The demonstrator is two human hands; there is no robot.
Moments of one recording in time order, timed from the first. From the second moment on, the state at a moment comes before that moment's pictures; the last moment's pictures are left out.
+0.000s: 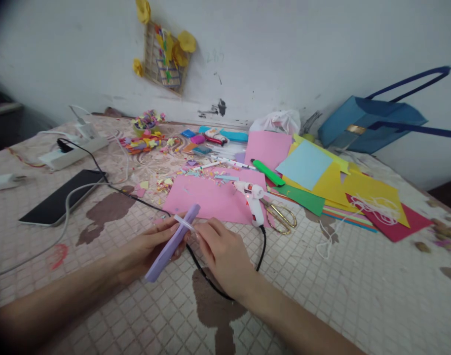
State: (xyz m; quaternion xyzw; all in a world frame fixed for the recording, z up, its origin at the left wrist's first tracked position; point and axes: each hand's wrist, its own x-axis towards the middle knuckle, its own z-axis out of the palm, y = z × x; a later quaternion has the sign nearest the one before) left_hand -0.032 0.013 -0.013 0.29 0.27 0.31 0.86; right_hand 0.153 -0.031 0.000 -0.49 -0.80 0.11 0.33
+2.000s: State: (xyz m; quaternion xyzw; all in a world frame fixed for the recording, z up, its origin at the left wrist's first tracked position) left_hand -0.028 0.006 0.003 0.24 0.33 0.33 0.85; right_hand 0.143 -0.041 -0.005 -0.45 -0.82 0.00 0.34
